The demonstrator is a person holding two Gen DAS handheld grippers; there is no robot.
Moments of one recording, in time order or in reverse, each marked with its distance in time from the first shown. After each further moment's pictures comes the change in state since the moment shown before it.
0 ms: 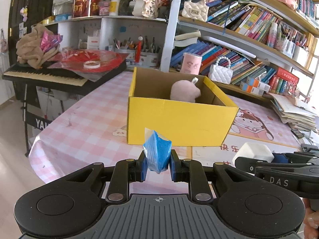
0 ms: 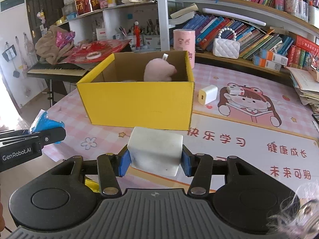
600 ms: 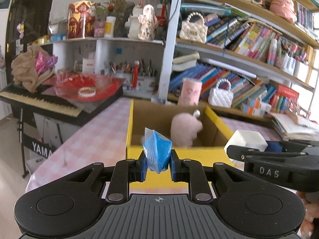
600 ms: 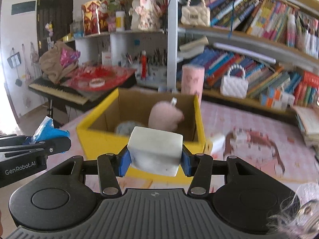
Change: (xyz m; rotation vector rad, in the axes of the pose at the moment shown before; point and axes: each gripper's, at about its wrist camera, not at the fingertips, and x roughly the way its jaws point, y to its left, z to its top) left arm 0.028 0.001 0.059 0.024 -0.122 -0.007; right arm 0.025 0.011 0.068 -0.084 -0.170 -0.005
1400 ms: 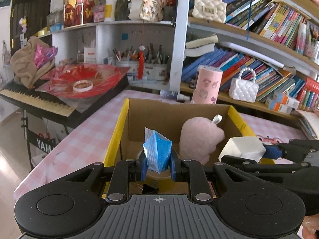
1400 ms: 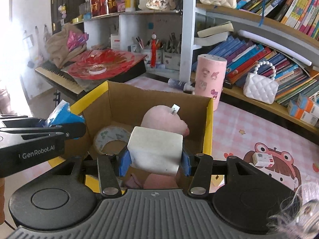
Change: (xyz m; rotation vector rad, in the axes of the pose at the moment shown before) left arm 0.114 -0.023 0.026 -0.001 0.103 0.109; right arm 0.121 -0.042 0.034 -0.082 0.109 0.122
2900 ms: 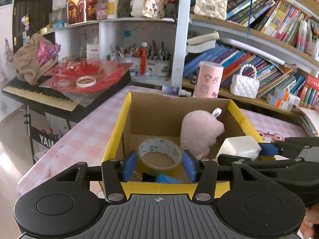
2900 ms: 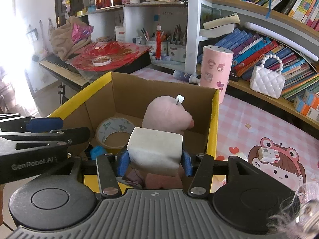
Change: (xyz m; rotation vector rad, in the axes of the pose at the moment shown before) left arm -0.014 -0.002 -0.007 -0.007 0.009 0.014; right arm 0.006 -0.002 -0.005 -0.006 0.039 0.030
